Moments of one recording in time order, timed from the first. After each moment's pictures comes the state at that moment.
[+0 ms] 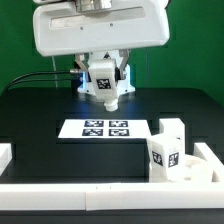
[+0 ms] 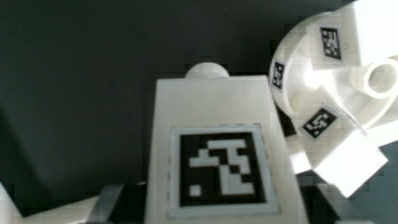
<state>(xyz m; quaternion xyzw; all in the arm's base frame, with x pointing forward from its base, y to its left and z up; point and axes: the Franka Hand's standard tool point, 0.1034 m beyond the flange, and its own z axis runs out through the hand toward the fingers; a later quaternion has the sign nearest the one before) 0.540 -0.030 0.161 -0.99 0.14 -0.05 0.05</state>
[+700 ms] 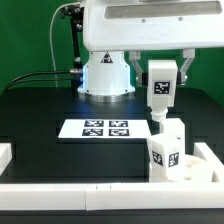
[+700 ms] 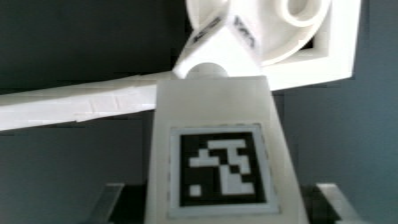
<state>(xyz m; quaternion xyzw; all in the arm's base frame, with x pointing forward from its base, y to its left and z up) 0.613 0.040 0.172 -0.99 0.07 -0.07 0.02</state>
